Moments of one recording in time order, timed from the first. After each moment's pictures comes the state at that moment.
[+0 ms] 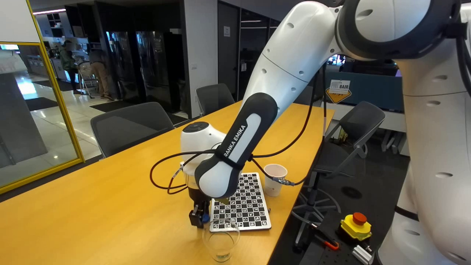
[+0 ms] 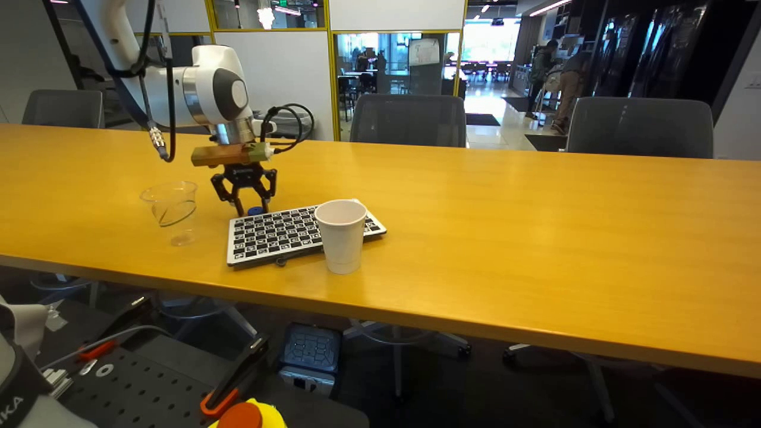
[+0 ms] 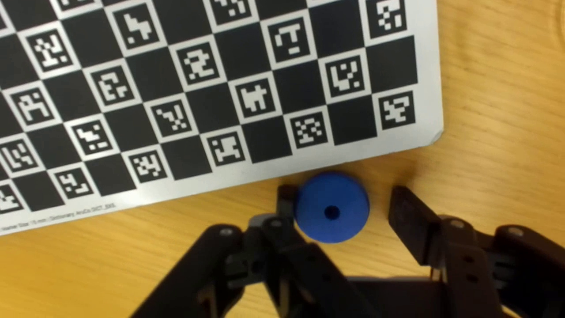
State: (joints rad) arm 0.18 0.36 0.13 -2.30 -0.24 2.68 -0.05
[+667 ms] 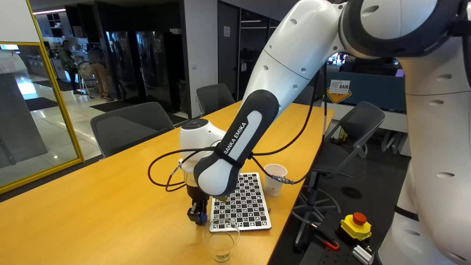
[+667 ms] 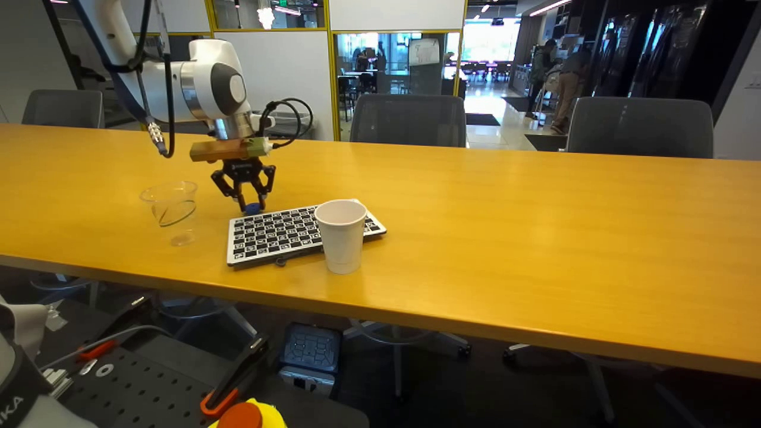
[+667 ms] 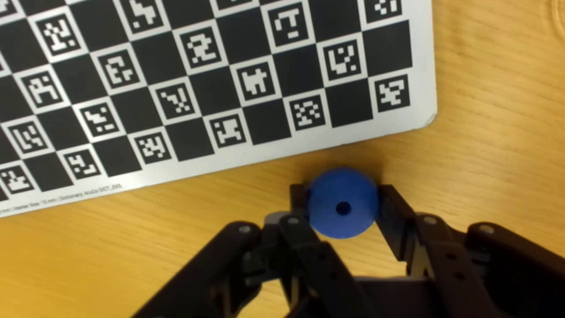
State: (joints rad) arm 0.18 0.34 0.13 -2.30 -0.24 2.67 -0.04
